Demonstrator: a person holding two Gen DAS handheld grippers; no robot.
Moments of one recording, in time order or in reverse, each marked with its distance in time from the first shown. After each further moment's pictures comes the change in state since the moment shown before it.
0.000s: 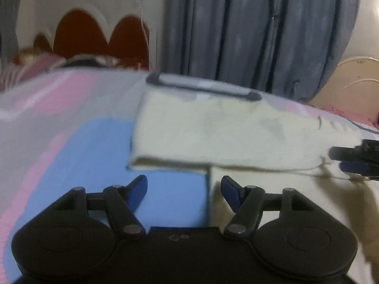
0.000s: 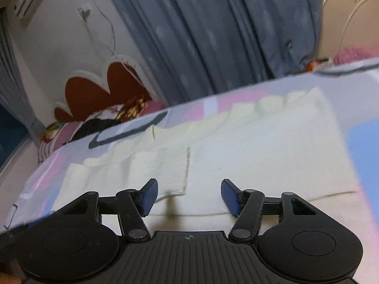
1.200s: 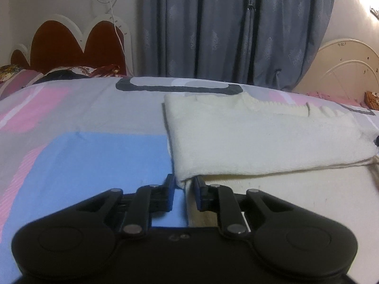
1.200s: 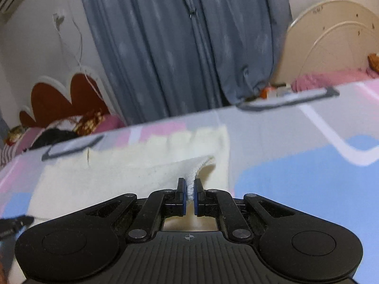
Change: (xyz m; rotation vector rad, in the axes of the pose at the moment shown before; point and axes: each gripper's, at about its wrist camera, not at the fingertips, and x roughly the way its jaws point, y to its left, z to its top) left arm 0.018 -0.024 0.001 0.124 -0.022 -0.057; right arm -0.082 -0.075 0.013 -0.084 -0.121 -0.220
